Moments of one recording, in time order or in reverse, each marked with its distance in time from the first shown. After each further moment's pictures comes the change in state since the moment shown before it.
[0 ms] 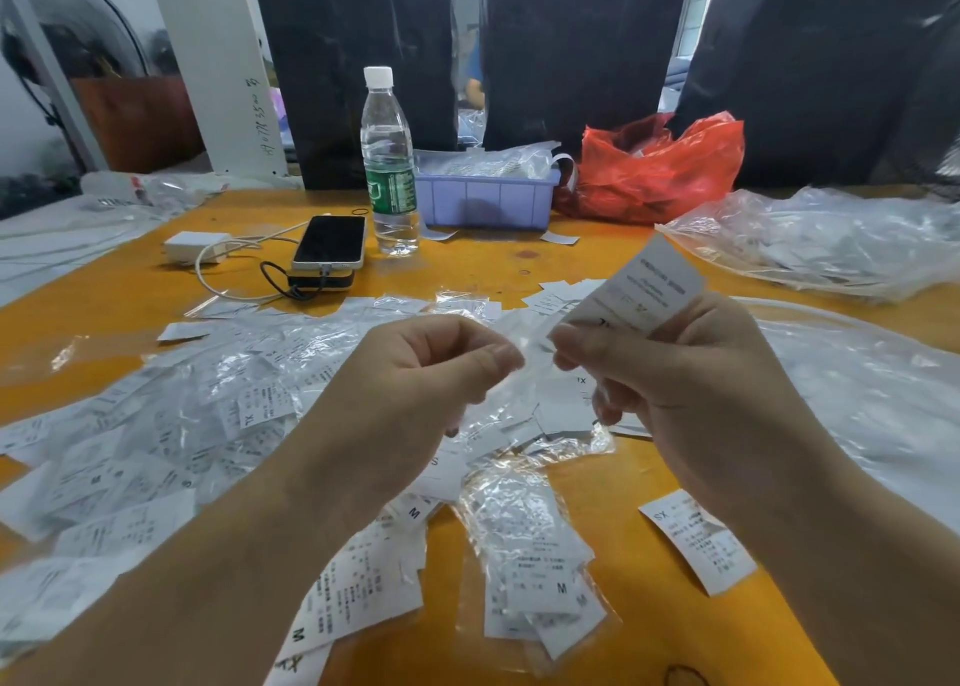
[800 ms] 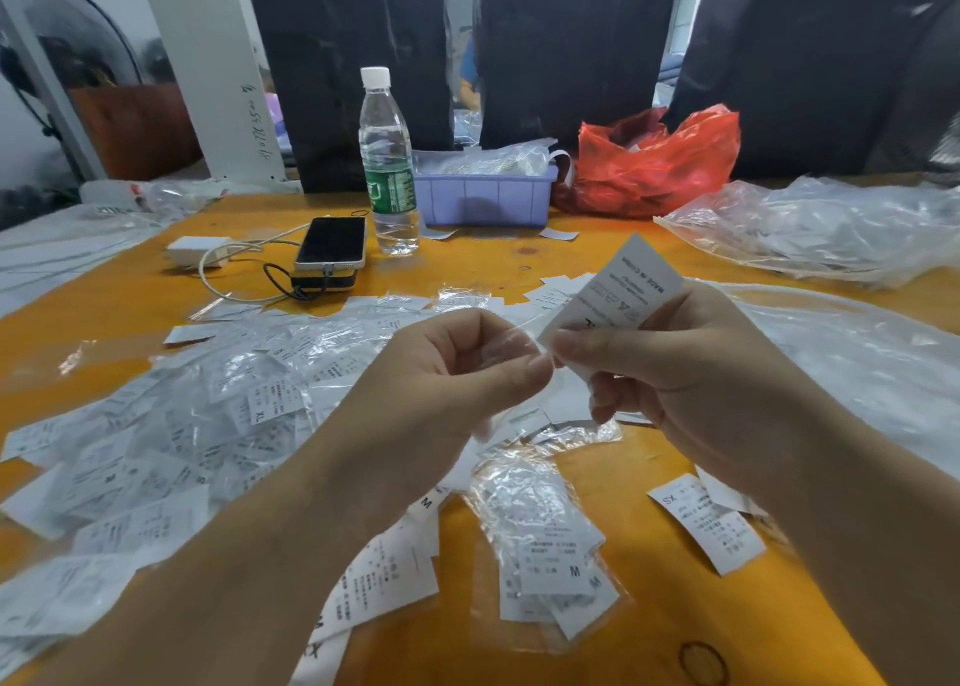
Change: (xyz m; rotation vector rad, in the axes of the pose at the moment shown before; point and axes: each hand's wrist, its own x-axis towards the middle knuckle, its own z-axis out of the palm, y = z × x) left_hand -0.003 -0.002 0.002 -0.101 -0.163 0.038; right_hand 0.003 -0.002 -0.003 -0.032 -0.109 0.138
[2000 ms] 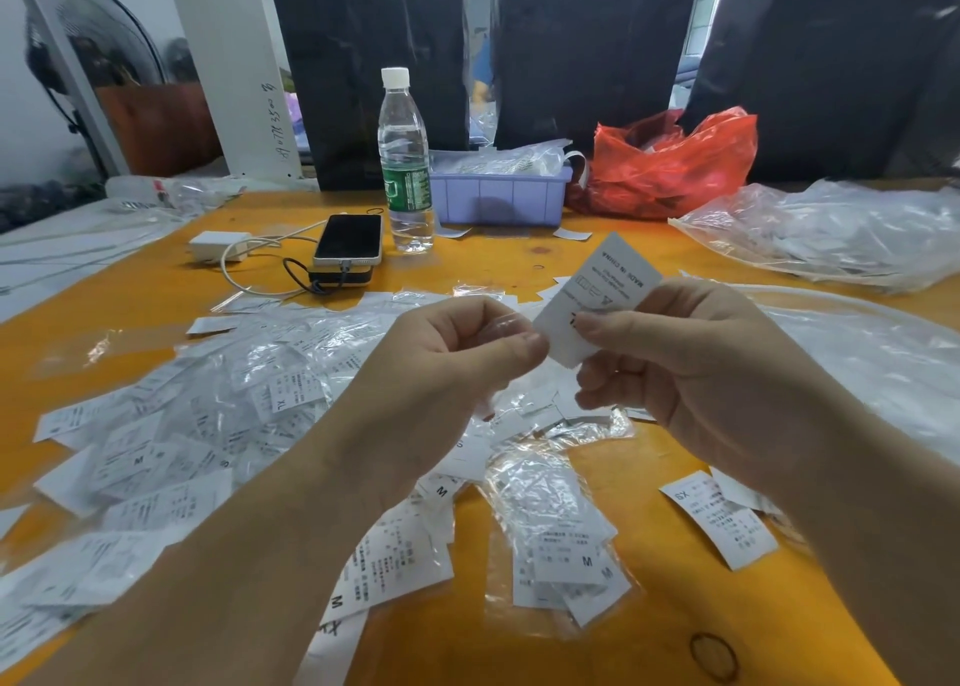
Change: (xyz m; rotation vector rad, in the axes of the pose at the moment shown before) left_hand 0.001 0.001 -0.005 0.048 0.087 -0.032; right_hand 0.001 -0.001 0.002 0.199 -0.026 0.044
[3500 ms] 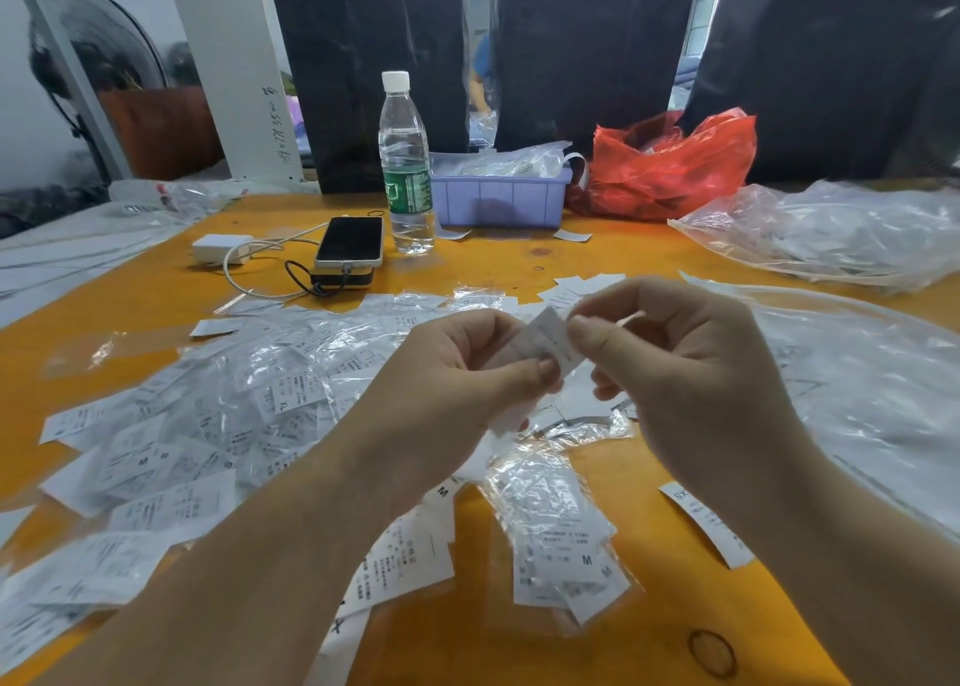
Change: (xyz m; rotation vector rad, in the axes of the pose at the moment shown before) left_hand -0.003 -0.002 0.004 -0.015 -0.060 -0.028; right_hand -0.008 0.017 0.014 -0.521 0.302 -0.412
